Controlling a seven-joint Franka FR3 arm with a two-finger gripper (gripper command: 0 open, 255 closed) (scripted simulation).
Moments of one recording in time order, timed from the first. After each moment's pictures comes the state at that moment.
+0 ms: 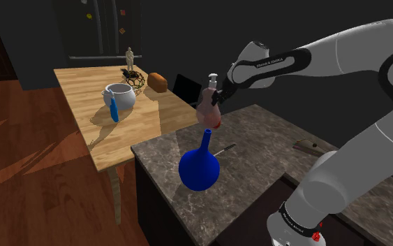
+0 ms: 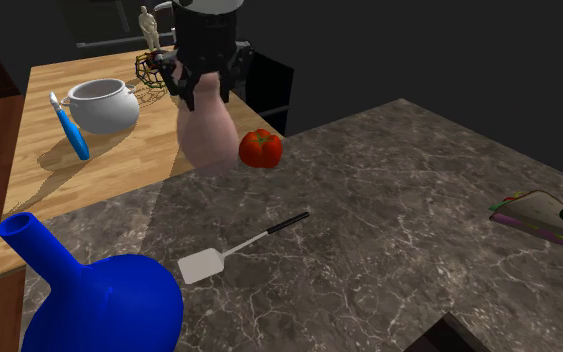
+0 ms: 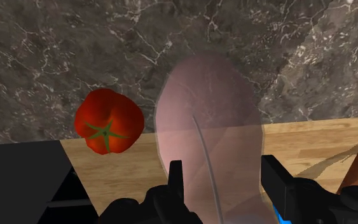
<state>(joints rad) 0.00 -0.24 -0.19 -2.38 0.03 2.54 -0.15</state>
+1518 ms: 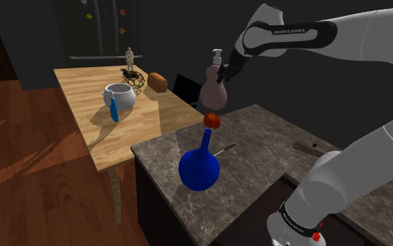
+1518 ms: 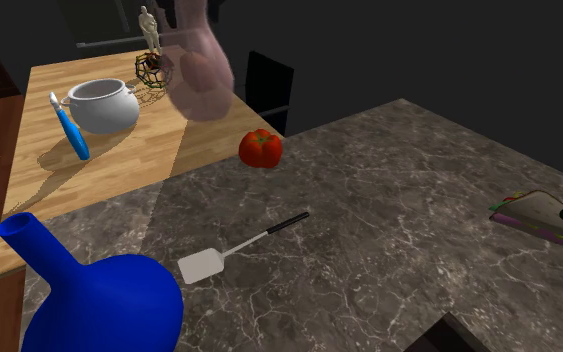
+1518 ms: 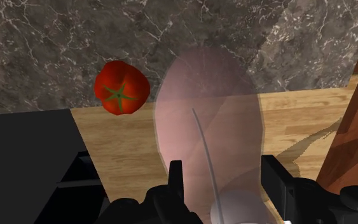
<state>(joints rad) -0.01 -0.31 -0.17 -2.14 0.01 2.22 -0.12</state>
